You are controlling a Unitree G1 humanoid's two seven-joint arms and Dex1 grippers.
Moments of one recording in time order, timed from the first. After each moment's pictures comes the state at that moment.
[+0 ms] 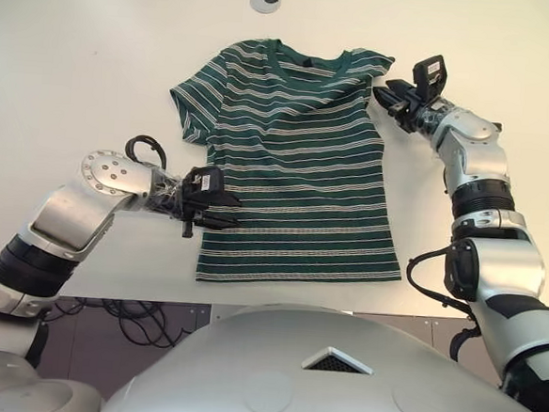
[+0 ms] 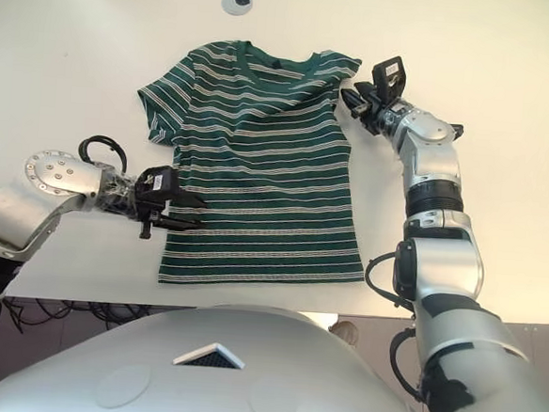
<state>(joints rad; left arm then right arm) -0.05 0.90 -0.39 -0.27 -0.29 0.52 -1.11 -0.58 -0.32 0.00 0.90 0.12 0.08 0.65</state>
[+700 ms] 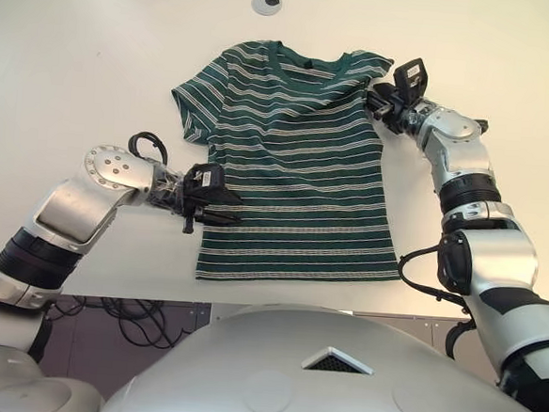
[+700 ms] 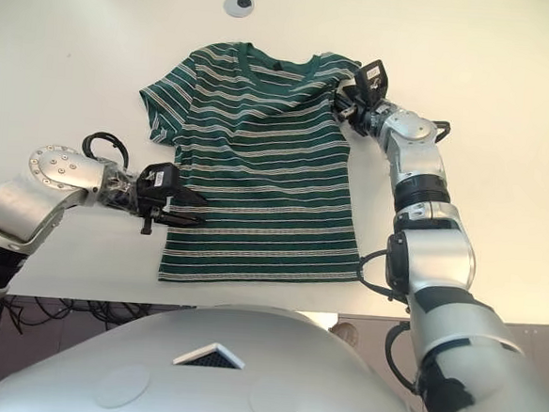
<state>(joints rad) -0.08 0.89 -0.42 -0.21 -0.28 0.47 -1.13 -0.64 -0.28 0.07 1.00 0.01 -0.01 0.60</state>
